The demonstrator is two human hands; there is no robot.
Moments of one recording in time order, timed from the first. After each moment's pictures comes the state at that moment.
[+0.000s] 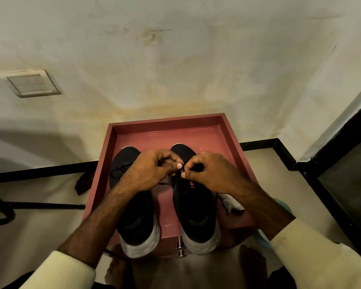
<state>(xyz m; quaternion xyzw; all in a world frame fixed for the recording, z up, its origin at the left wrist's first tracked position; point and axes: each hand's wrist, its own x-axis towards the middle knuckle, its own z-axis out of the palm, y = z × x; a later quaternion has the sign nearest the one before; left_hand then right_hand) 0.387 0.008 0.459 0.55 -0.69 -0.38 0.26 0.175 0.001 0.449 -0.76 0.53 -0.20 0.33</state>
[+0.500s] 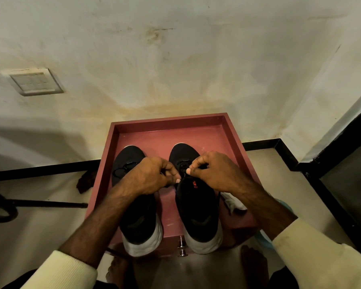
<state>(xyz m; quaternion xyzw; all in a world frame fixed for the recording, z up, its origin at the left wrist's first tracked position) 0.392 0.010 0.455 0.59 -0.72 -0.35 0.11 0.177 -0.002 0.443 -0.71 0.57 -0.20 0.35</state>
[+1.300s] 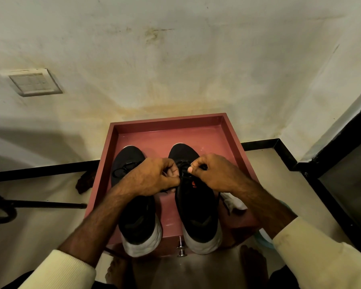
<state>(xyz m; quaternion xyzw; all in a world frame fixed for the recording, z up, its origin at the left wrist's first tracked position) 0.391 0.012 0.455 0.55 -0.75 -0.35 0.13 0.175 -0.003 0.443 -0.72 0.56 -0.17 0.37</state>
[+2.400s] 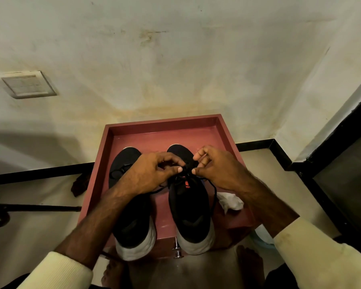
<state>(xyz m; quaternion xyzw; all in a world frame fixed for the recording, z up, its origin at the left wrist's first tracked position) 0.384 0.008 0.453 0.53 -0.75 -0.31 0.24 0.156 -0.001 0.452 -0.70 0.58 -0.22 0.35</state>
